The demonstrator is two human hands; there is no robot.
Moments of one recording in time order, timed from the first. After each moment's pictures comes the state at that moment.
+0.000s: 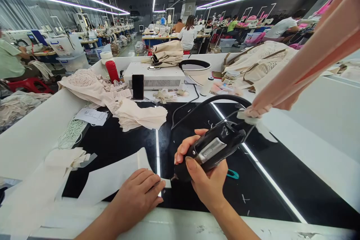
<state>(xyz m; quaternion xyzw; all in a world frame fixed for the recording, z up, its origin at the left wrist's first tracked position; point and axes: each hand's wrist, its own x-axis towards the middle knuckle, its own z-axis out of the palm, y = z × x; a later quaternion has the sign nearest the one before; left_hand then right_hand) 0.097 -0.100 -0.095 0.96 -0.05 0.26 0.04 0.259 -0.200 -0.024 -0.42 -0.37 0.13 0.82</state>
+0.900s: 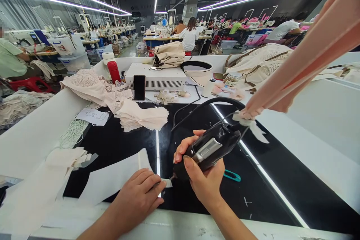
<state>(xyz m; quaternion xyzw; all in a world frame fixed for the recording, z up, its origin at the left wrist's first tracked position) 0.097 -0.103 -0.095 0.97 -0.03 0.24 0.06 0.260 -0.197 -0.029 -0.42 -0.38 0.13 0.82</state>
